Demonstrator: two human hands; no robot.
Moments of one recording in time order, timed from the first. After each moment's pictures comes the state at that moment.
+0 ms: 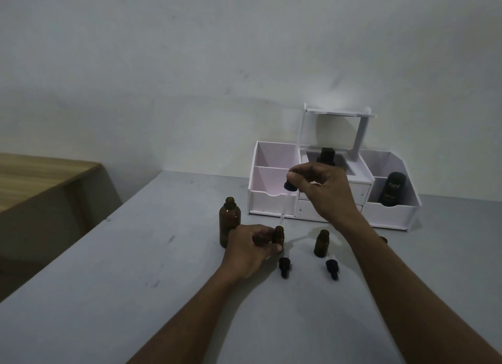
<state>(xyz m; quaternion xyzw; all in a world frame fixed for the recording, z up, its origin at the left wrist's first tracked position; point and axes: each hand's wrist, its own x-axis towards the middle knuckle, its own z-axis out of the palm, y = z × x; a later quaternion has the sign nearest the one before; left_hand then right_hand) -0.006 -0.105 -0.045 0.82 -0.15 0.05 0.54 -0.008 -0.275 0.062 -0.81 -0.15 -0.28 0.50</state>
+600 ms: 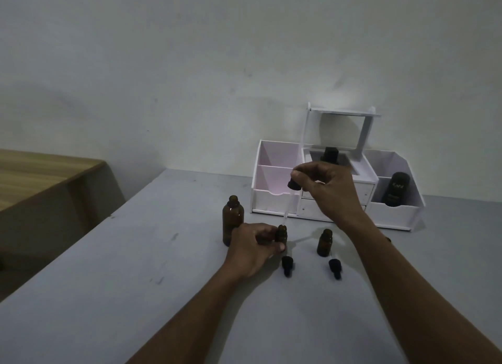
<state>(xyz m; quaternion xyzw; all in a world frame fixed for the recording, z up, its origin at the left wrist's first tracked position) -0.006 -0.105 -0.044 0.83 -0.16 0.06 0.53 -0.008 -0.276 0.064 -0.81 -0.14 -0.28 0.49</state>
